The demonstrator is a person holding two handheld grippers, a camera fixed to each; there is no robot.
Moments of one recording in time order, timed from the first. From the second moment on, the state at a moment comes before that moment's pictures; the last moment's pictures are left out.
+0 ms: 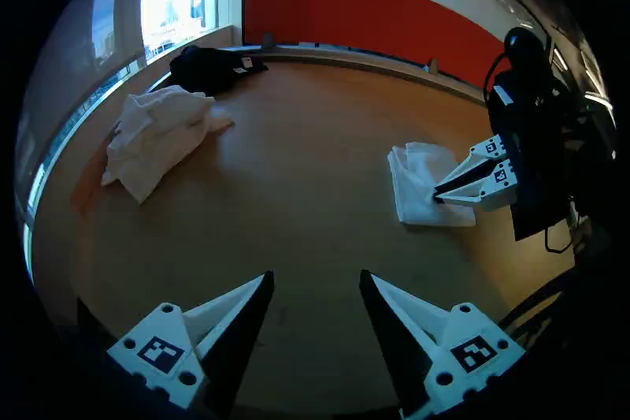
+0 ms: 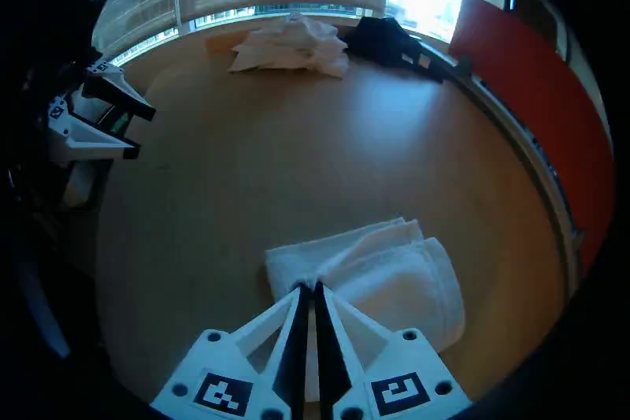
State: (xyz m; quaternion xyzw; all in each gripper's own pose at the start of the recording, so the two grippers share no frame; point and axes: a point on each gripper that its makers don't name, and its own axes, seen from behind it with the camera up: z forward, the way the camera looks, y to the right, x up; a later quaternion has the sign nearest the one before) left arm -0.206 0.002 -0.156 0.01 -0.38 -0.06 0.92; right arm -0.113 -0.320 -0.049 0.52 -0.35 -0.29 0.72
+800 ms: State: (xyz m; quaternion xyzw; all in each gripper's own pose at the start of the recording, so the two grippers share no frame) left arm -0.207 0.005 -0.152 0.01 -0.38 -0.06 0.92; right arm -0.110 -0.278 -0.058 0.48 -0.36 -0.27 0.75
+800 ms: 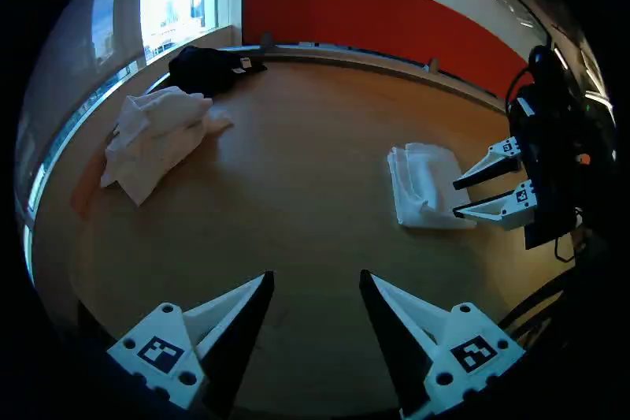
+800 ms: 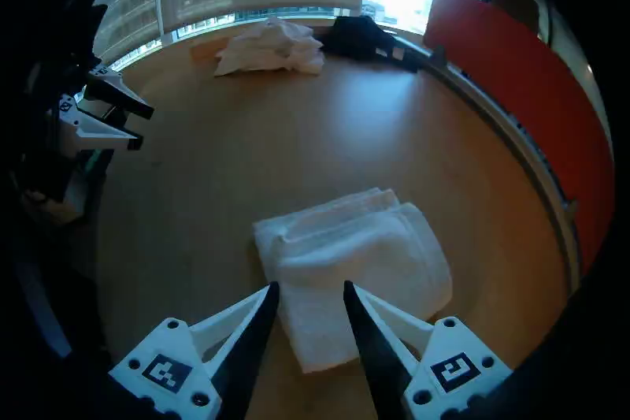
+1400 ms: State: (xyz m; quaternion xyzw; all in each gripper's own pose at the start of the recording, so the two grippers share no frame) left arm -0.207 0.011 -0.152 0.00 -0.38 -0.05 0.92; right arm -0.129 -0.222 -0.079 0.43 -0.40 -0.26 0.77
